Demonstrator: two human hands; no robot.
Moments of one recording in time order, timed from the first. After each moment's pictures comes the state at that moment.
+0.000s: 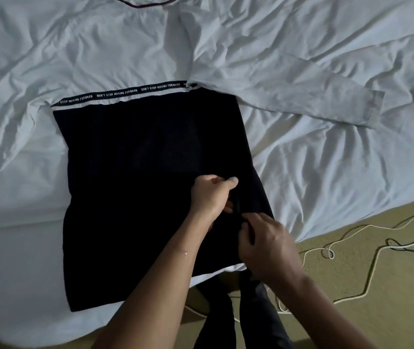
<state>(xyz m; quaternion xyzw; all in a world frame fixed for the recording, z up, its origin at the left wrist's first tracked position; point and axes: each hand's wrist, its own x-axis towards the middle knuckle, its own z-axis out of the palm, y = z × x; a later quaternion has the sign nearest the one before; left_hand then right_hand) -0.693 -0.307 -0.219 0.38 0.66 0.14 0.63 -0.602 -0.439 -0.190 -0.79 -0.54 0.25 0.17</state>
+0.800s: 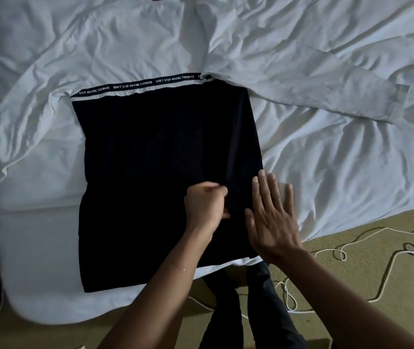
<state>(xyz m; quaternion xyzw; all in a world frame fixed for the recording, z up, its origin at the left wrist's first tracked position) -0.720 -0.334 -0.199 0.30 0.73 0.17 0.60 -0.584 -0.435 -0.252 -0.73 -0.66 0.16 0.02</state>
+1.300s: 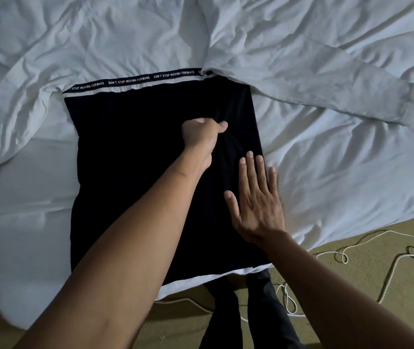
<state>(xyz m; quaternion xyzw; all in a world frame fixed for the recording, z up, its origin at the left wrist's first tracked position) -0.688 -0.203 -0.216 0.29 0.68 0.25 0.63 -0.601 -0.382 -0.266 -0.74 -0.66 0.14 0.04</state>
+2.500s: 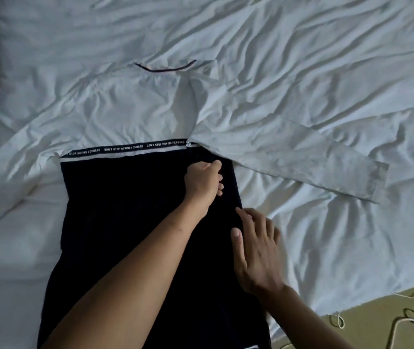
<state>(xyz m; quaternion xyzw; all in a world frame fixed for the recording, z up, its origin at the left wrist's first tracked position) -0.645 -0.160 -0.215 0.36 0.67 0.26 0.60 -0.562 -0.337 -0.220 -0.76 -0.59 0.20 0.19</state>
